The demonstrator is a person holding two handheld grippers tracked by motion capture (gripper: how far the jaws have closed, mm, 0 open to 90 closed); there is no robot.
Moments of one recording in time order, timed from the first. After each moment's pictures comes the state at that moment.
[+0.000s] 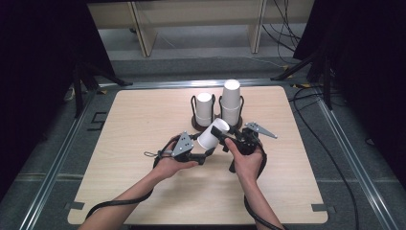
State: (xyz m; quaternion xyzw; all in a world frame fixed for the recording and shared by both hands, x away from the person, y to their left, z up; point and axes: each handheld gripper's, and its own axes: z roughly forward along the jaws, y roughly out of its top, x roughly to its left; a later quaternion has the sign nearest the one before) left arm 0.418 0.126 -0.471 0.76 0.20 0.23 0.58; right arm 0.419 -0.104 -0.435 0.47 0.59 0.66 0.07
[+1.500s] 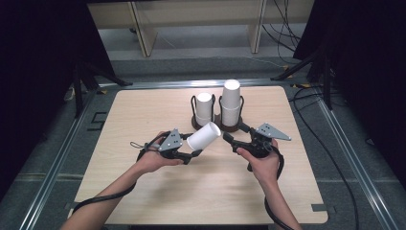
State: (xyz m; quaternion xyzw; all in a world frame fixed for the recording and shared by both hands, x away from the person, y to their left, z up) left arm 0.425 0.167 -0.450 0.82 0.13 0.20 0.52; right arm 0.410 -0.145 -0.429 0.37 0.65 0.64 0.16
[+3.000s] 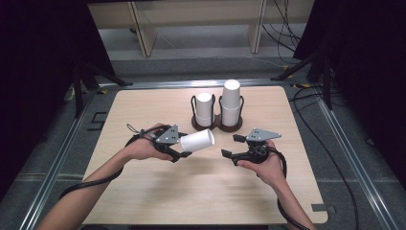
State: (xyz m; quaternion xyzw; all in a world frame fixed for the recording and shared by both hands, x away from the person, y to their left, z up) left arm 0.439 0.183 -0.422 0.90 0.05 0.15 0.40; right arm 0.413 -0.145 -0.448 0.29 0.77 0.56 0.11
